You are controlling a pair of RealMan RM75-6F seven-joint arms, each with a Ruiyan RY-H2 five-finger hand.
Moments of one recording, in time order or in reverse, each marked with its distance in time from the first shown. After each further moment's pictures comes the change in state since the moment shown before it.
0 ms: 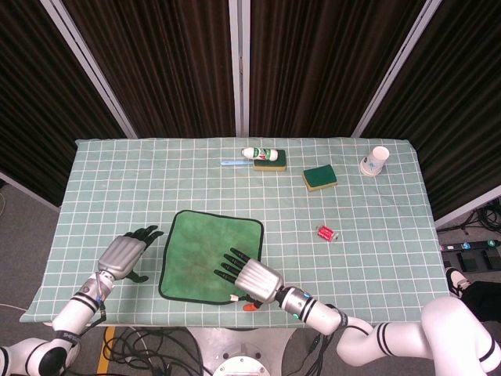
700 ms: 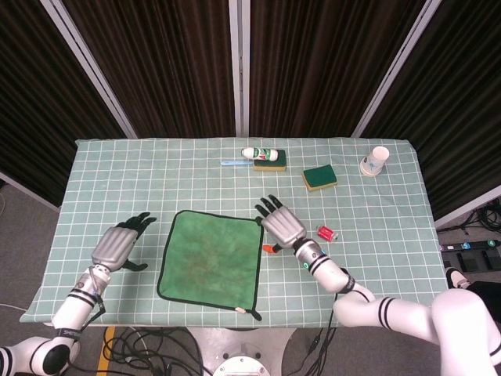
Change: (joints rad) left arm 0.040 -0.032 -0.046 0.047 0.007 0.079 -0.089; right arm 0.067 0.025 0.204 0.186 0.389 -0.138 0.004
